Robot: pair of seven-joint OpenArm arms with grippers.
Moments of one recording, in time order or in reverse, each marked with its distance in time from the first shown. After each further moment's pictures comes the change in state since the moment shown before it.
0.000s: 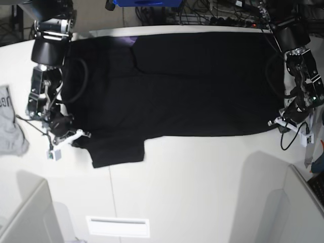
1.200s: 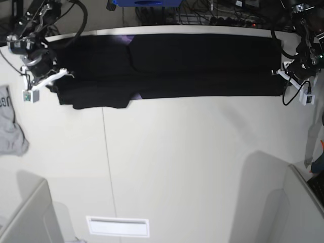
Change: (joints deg) left arm 23.3 -0.9 -6.7 19.3 -4.2 -5.3 14.1; right arm -30.3 -13.3 26.1 41.9 0.6 7.9 -19.7
